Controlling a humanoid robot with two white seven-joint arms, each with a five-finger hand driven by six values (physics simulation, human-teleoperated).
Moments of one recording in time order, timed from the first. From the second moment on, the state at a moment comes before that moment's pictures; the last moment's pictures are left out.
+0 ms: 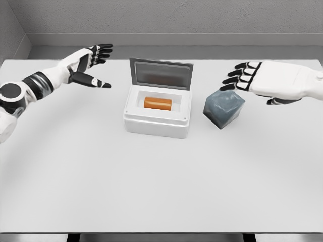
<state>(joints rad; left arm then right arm) -0.84 0.63 -0.91 -1.10 0.69 -0.08 -0.31 -0.63 -0.99 0.46 -1.75 0.35 -0.61 0.61</state>
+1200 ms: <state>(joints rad) -0.89 0.47 -0.85 -1.00 0.62 -0.16 -0.52 -0.49 -1.08 0.30 -1.75 0.35 -0.61 0.61</state>
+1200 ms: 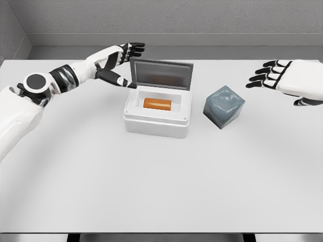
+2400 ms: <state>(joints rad) -0.86 0.50 -0.81 -1.00 0.64 -0.27 -0.61 -0.48 -1.08 0.30 -1.76 0.35 -0.61 0.61</state>
